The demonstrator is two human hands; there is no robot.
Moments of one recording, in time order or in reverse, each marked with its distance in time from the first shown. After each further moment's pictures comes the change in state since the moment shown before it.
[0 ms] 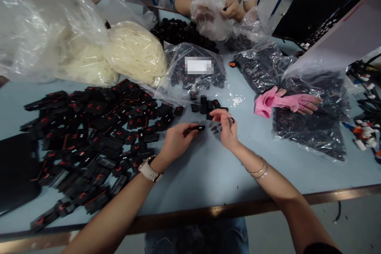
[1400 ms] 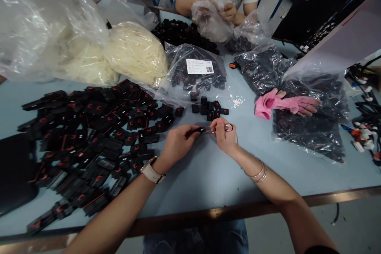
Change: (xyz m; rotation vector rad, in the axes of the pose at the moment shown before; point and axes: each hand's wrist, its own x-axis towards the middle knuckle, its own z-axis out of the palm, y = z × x) left_hand -0.001 -0.001 0.003 0.119 0.025 0.062; right_hand -0.009 -0.005 0.004 -0.134 -0.067 0.118
